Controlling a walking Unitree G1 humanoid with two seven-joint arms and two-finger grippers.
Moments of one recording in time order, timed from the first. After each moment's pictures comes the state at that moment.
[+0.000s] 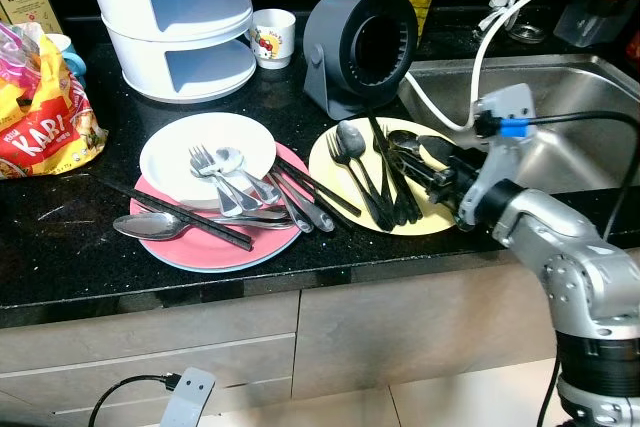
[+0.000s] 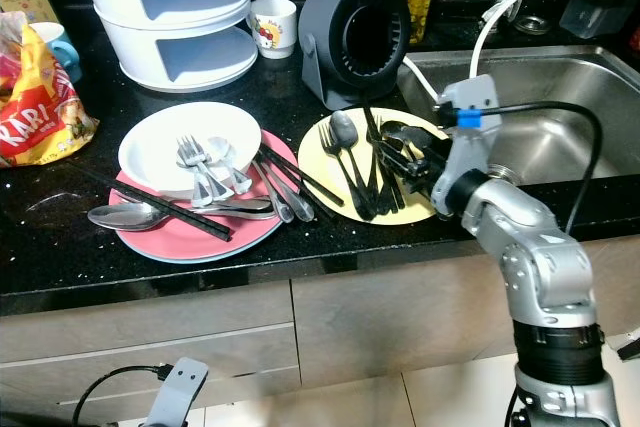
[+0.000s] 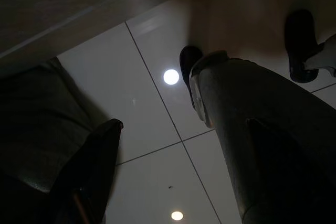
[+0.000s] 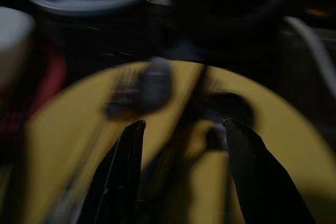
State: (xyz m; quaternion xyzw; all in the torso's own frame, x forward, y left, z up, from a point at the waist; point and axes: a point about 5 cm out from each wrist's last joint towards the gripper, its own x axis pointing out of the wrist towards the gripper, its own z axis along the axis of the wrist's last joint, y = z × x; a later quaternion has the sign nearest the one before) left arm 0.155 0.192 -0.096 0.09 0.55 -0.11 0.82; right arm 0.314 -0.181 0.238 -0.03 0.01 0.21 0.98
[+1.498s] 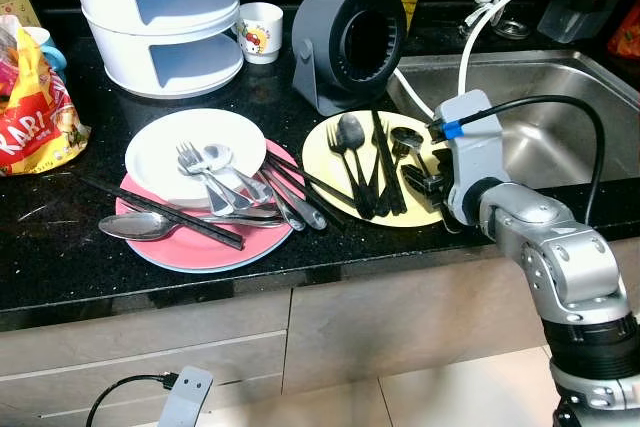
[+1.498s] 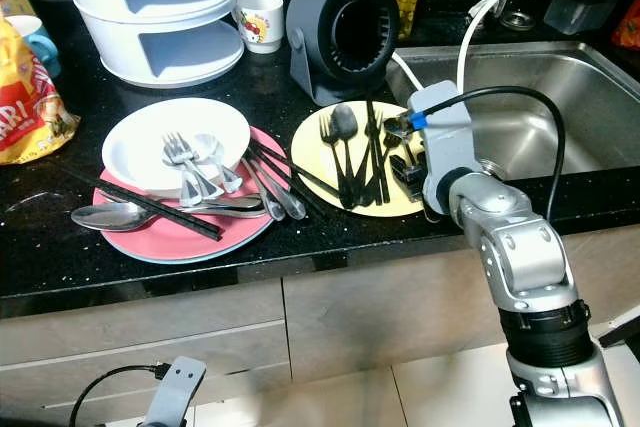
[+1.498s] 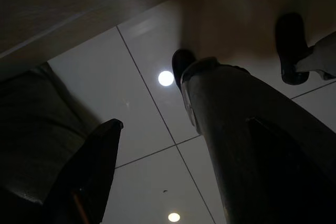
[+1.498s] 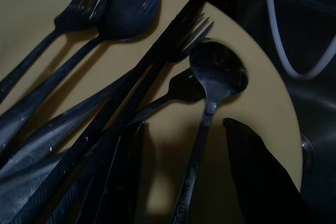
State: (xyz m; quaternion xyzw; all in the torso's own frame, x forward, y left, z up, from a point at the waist) left arm 0.152 0.191 -0.097 0.07 0.55 -0.10 0.83; right arm 0.316 -0.172 0.230 -0.15 0.10 0.14 0.97
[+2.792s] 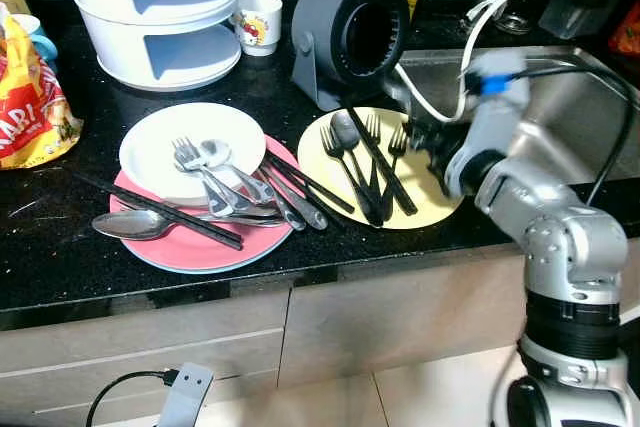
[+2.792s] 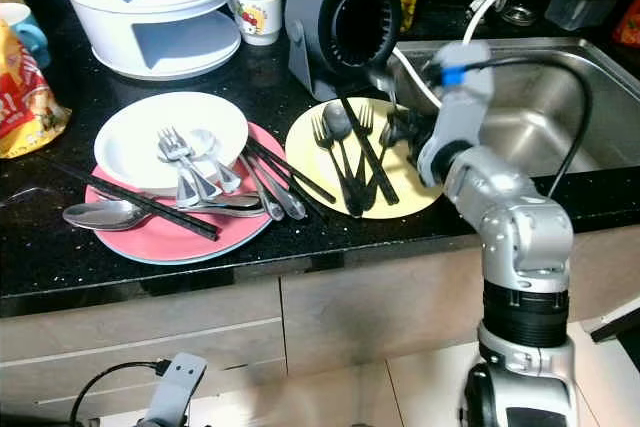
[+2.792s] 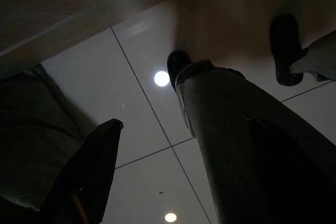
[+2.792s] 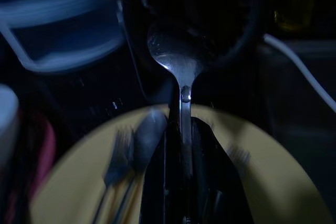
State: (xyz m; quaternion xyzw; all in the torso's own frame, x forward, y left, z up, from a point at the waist) left arm 0.155 0.188 -0.096 0.07 0.54 -0.10 0.83; right arm 0.322 -0.167 0.273 0.08 -0.04 0.19 0.98
